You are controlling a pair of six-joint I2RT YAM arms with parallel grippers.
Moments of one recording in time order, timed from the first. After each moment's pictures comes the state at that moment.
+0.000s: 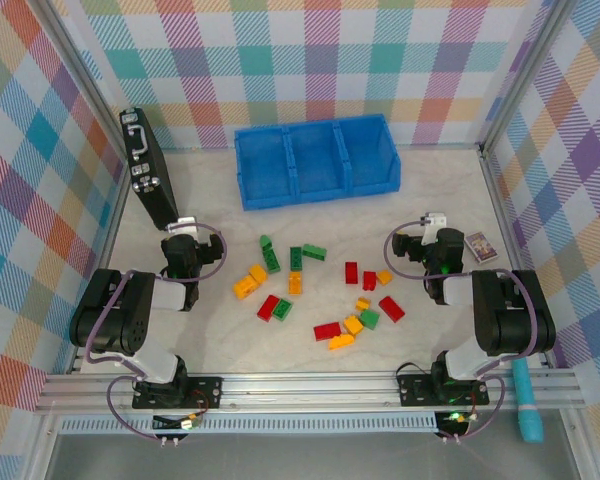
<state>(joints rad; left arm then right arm) -0.09 1.58 0.39 0.78 -0.22 -0.11 0.01 1.54 0.40 0.70 -0.11 0.02</state>
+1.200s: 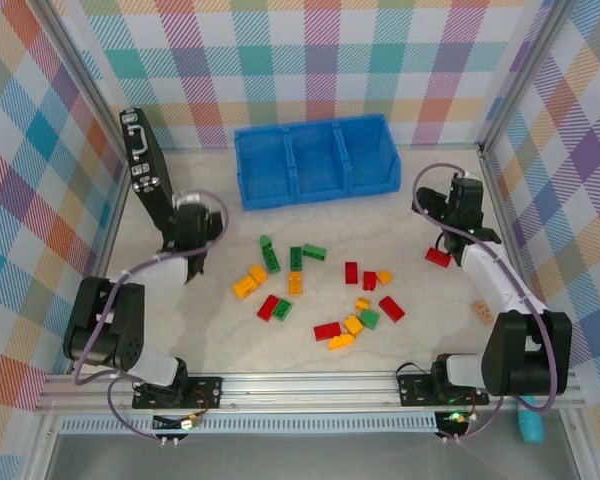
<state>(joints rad) -0.20 1.48 0.79 0.15 -0.48 -0.14 0.01 1.31 0.91 -0.22 0.11 0.37</state>
